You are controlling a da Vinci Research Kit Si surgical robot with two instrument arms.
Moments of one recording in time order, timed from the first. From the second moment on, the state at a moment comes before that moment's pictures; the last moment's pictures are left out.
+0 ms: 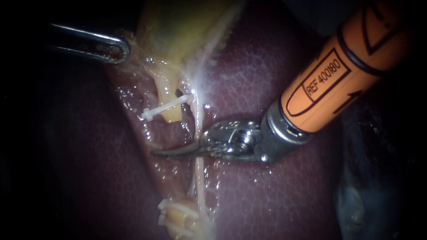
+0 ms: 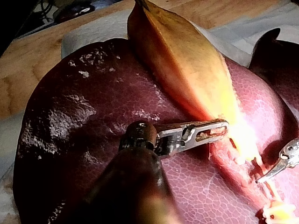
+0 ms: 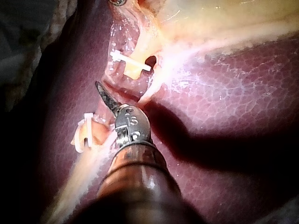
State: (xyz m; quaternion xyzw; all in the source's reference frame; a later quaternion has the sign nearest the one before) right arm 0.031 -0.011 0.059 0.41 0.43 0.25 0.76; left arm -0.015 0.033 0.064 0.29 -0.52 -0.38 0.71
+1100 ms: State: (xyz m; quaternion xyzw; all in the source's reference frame) right arm 0.021 -0.009 0.051 0.16 0.38 0.14 0.90; left arm -0.015 0.033 0.065 0.29 -0.52 -0.38 0.71
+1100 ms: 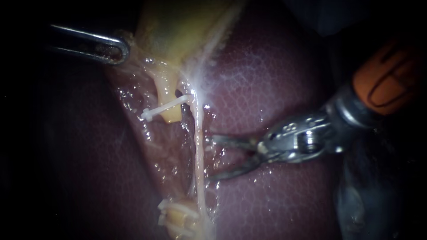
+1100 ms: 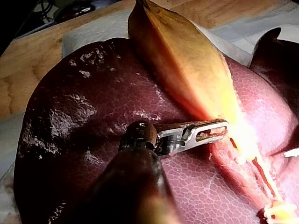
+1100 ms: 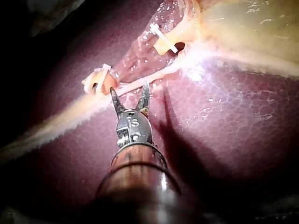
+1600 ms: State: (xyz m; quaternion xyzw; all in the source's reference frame) right arm 0.017 -0.008 0.050 0.11 0.34 0.13 0.92; left arm -0.015 0.032 0.065 0.29 -0.52 -0.38 0.71
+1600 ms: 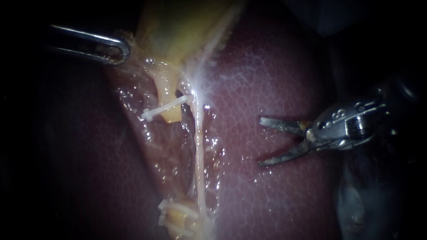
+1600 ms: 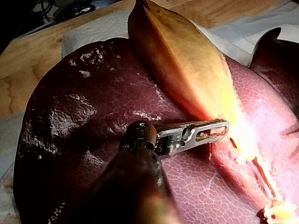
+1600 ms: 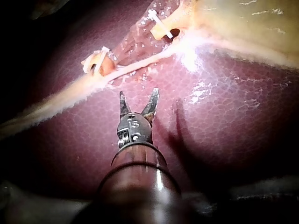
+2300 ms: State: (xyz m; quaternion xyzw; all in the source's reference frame) right arm 0.017 -0.007 0.050 0.11 0.34 0.13 0.92; left arm -0.021 0.030 0.072 0.30 -0.52 -0.36 0.71
